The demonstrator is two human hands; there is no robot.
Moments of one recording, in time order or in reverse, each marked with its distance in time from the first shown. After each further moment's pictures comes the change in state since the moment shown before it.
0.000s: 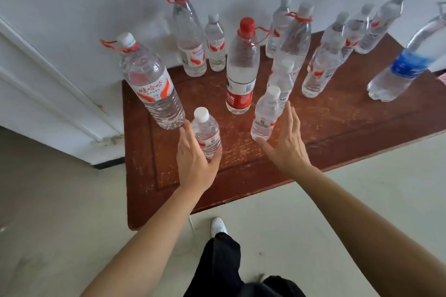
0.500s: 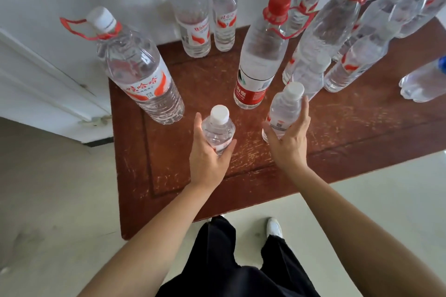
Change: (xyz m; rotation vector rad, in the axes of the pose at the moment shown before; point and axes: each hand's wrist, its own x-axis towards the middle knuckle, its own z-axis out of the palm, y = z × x) left_hand 0.044 -0.013 0.040 -0.278 0.054 0.001; right_hand 0.050 -0.003 0.057 0.125 0.200 0.193
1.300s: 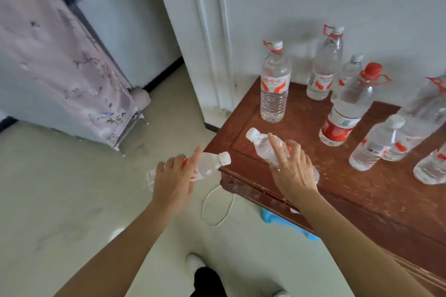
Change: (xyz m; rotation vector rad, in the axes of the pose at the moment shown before) left_hand -0.267 0.105 -0.156 1.157 0.102 -0.395; right_hand -0.097 -0.054 -0.079 -0.346 -0.566 -0.968
